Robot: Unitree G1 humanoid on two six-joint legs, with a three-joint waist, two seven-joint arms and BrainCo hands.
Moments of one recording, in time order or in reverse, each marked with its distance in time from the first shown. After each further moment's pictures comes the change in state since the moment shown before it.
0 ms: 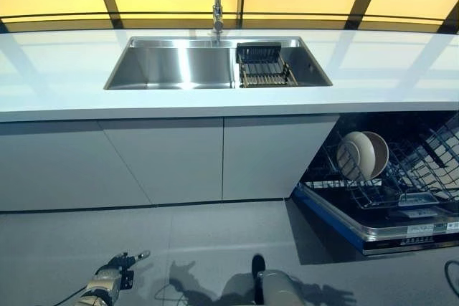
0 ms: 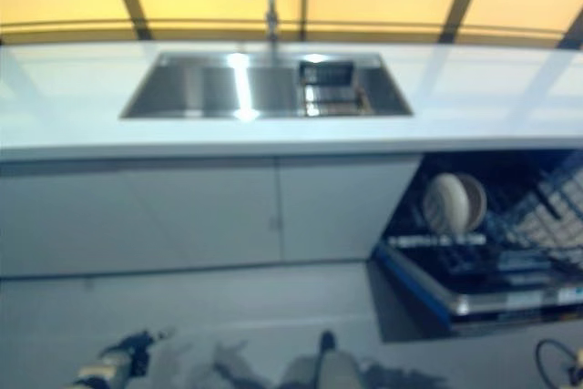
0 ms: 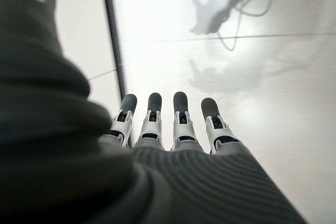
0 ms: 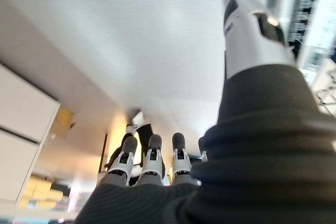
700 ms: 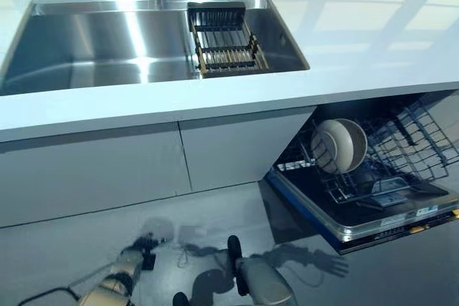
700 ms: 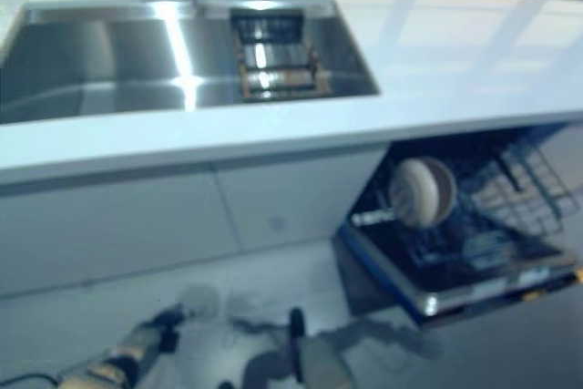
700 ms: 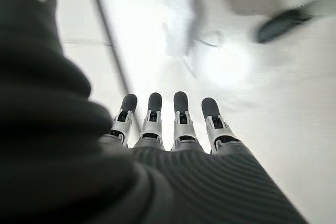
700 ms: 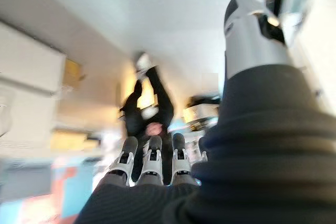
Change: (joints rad) left arm -0.030 -0.091 -0.016 -0.003 0.006 -0.027 0.003; right arm 0.094 -0.184 -0.148 -0.300 0.086 0.058 -0.056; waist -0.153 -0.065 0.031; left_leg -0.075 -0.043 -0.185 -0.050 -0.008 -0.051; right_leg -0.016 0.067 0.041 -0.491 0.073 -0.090
